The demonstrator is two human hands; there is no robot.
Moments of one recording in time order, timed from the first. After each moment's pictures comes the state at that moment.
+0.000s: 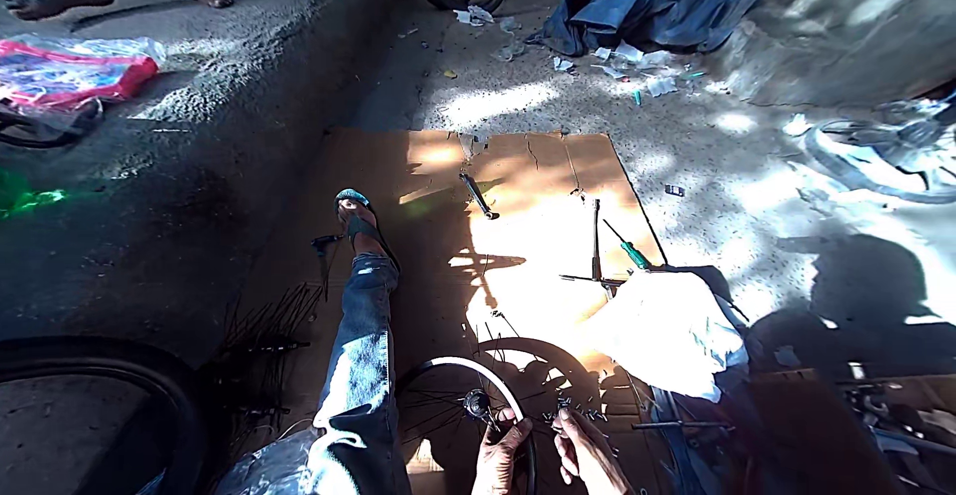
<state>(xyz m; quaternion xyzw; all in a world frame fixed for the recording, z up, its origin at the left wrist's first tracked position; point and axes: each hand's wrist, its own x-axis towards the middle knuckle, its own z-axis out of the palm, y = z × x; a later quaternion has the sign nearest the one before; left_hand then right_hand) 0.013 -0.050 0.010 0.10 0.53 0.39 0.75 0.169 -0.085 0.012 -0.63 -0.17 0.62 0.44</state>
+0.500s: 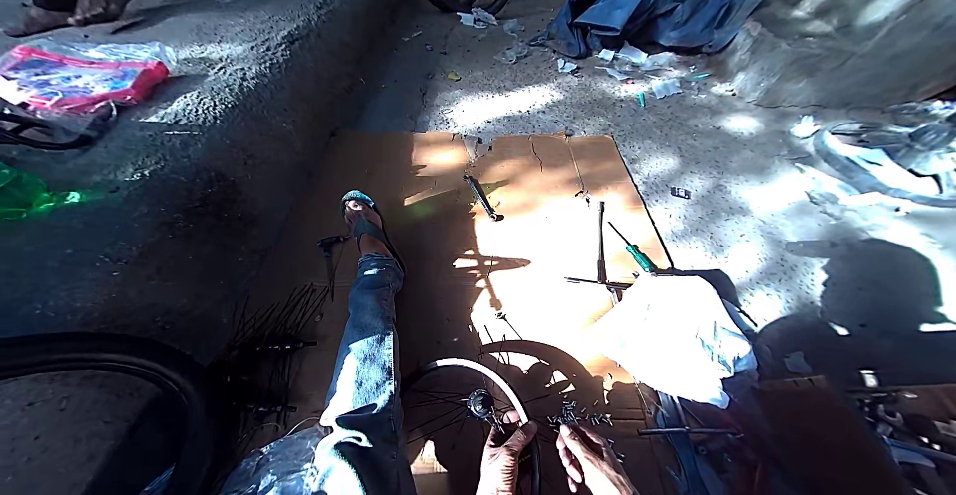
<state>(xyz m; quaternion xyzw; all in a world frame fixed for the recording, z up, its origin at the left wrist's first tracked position) 0.012 -0.050 0.008 0.11 0.54 0.38 0.74 0.174 -0.094 0.001 -0.62 -0.24 0.62 0.43</state>
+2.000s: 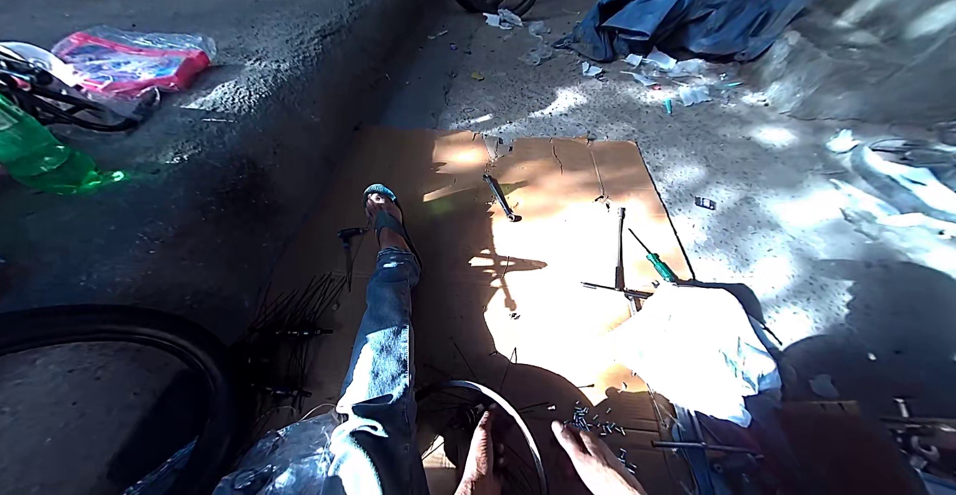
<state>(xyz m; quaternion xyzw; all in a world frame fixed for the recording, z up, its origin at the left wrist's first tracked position) -0.024 -0.018 0.007 0.01 0.63 0.33 0.70 0.178 -0.066 0.007 -0.70 -0.48 0.52 0.08</state>
